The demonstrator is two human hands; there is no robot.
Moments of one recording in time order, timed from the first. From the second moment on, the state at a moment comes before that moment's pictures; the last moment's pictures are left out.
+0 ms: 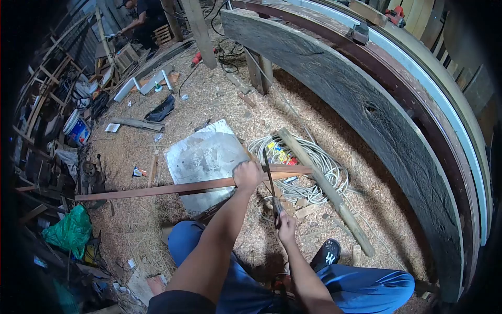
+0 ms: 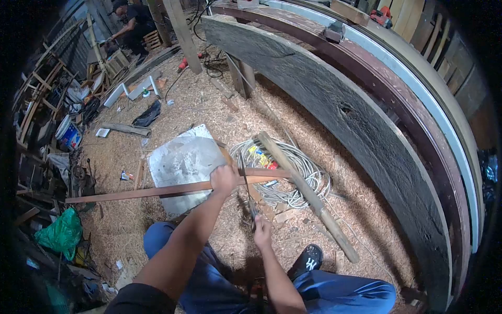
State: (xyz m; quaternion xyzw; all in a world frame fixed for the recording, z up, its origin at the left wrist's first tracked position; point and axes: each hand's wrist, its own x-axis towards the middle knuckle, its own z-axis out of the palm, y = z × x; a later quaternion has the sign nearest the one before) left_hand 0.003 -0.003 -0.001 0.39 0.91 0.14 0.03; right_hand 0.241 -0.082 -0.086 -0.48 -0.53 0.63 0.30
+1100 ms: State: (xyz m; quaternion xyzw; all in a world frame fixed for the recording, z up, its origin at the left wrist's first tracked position) left_hand 0.006 0.000 0.000 0.39 0.91 0.14 -0.01; right_hand 0.290 -0.114 -0.049 -0.45 -0.48 0.69 0.31
